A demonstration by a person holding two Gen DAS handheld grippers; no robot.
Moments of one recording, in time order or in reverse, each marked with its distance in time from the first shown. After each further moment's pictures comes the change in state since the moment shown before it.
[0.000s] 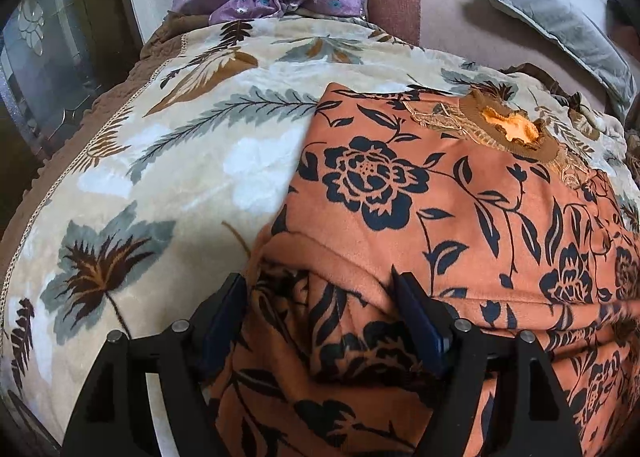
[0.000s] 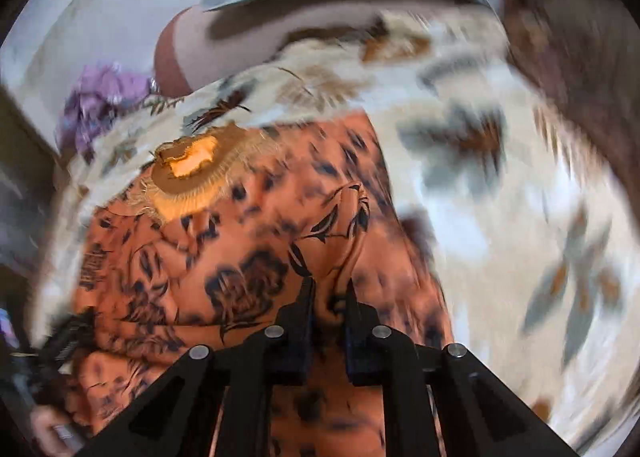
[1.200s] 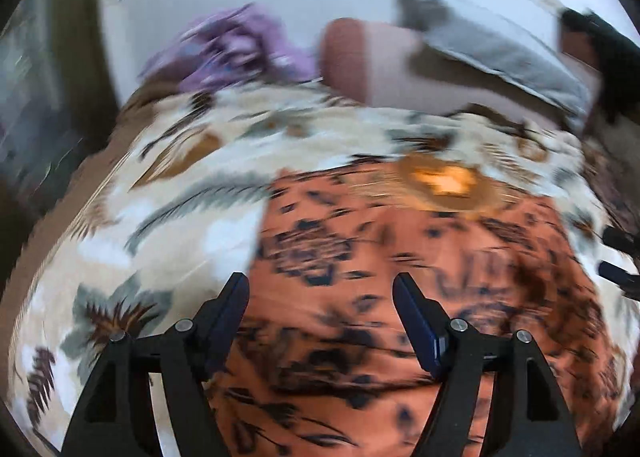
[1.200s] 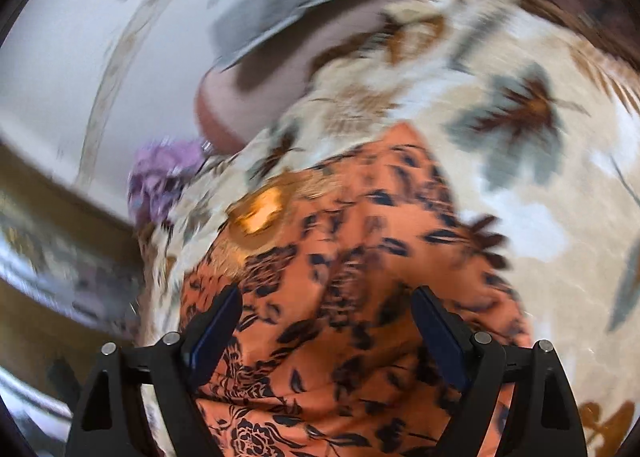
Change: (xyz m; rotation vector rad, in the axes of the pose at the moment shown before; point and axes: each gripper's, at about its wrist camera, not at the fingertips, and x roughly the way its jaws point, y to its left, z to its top) left arm -0.057 -0.008 0.018 0.044 -0.158 -0.086; right arm 0.023 0.047 0.022 0.014 -0.105 0.342
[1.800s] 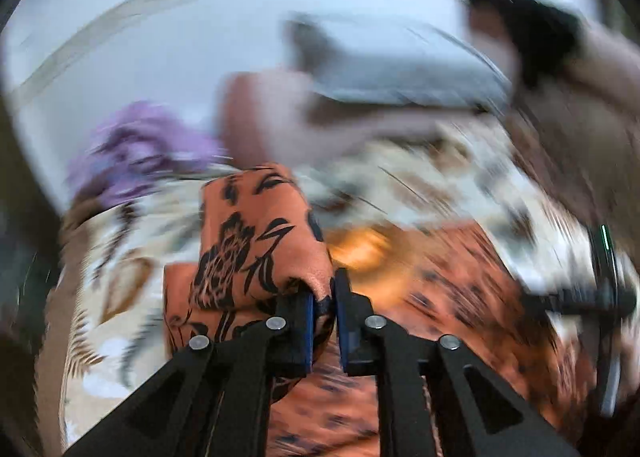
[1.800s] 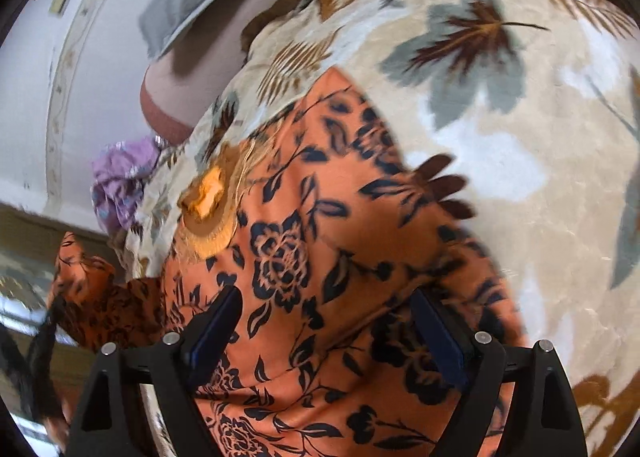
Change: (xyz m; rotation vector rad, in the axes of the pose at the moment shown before) left arm -0.050 -0.110 0.095 0.390 -0.032 -0.225; right arm 0.006 -0.079 0.002 0.323 0.103 -0.052
